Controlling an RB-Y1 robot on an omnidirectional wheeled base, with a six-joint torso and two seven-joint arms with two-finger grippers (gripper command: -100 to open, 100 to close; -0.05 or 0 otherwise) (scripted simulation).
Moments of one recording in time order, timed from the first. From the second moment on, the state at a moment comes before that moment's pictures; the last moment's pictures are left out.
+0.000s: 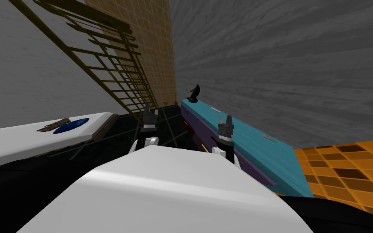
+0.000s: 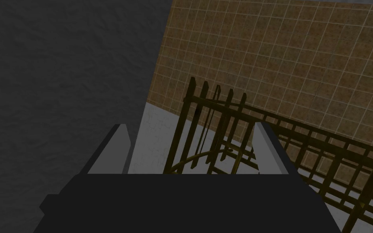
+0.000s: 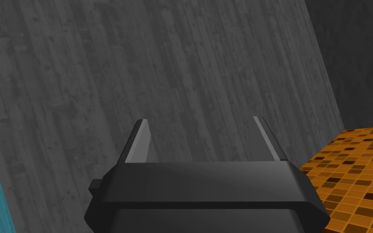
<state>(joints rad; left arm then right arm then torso) 0.50 -0.02 0.06 -2.28 -0.05 -0.36 0.16 0.53 -0.03 -0.04 -2.24 0.05 -0.49 0.06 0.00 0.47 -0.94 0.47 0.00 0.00</state>
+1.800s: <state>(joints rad) 0.50 -0.02 0.06 -2.28 -0.05 -0.36 0.16 0.52 -0.17 -0.10 -2.12 0.41 -0.30 0.22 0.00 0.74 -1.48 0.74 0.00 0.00</state>
